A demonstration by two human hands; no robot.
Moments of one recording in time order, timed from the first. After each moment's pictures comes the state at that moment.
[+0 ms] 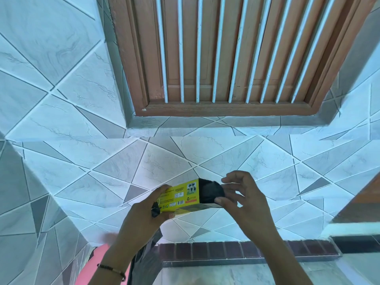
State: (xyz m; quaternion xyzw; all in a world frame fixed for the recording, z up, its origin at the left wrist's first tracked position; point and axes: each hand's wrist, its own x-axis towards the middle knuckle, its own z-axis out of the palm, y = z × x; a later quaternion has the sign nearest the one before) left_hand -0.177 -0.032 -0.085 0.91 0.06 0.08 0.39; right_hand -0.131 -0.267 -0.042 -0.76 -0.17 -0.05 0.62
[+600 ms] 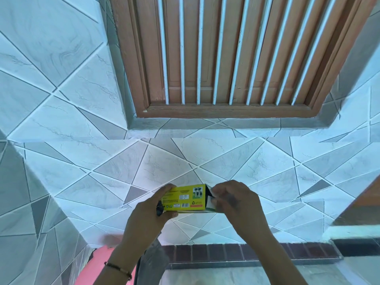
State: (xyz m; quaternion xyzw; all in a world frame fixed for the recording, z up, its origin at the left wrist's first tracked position) left_hand -0.173 -0.044 -0.081 0.92 0.09 0.08 0.37; right_hand -0.123 -0.259 -0.053 -0.84 -0.21 -0.11 0.49
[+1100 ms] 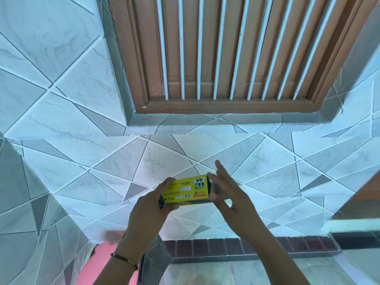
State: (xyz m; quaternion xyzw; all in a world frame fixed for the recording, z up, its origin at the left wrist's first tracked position) left_hand -0.164 -0.047 -0.079 0.93 0.11 0.10 0.35; right_hand -0.122 -0.251 -0.064 -0.82 -0.29 -0.04 0.49
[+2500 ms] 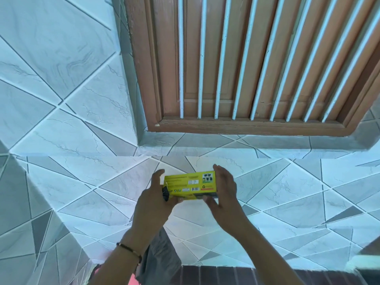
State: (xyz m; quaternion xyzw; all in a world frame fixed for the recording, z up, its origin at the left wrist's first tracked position) left_hand -0.079 0.005 -0.054 0.89 0.15 0.19 0.39; right_hand -0.027 -0.171 -0.061 -0.86 -0.26 -0.04 0.44
